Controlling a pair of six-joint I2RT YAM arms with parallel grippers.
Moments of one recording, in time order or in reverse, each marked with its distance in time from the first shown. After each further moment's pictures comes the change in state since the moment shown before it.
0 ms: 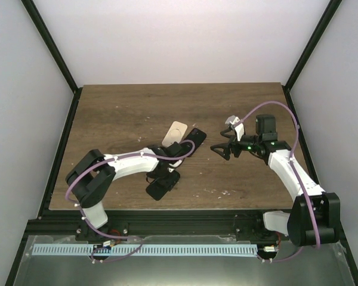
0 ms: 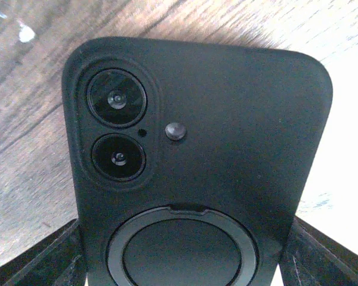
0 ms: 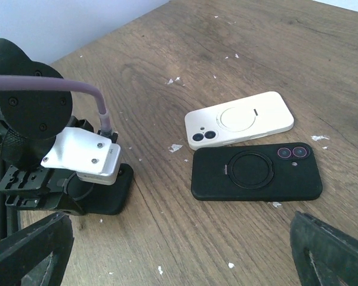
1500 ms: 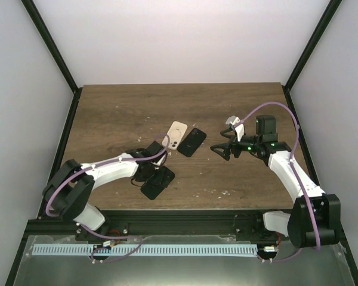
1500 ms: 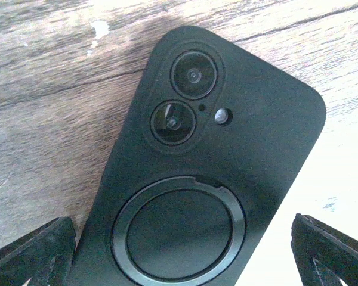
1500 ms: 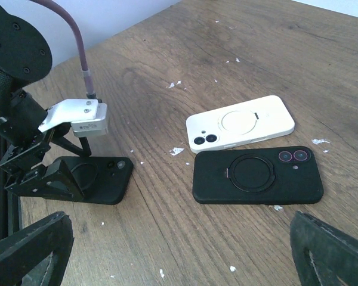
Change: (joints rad) left arm 0.135 -0.243 -0.248 0.195 0.127 -0.265; right arm 0.000 -0.012 -0.006 0.011 -0.008 0.017
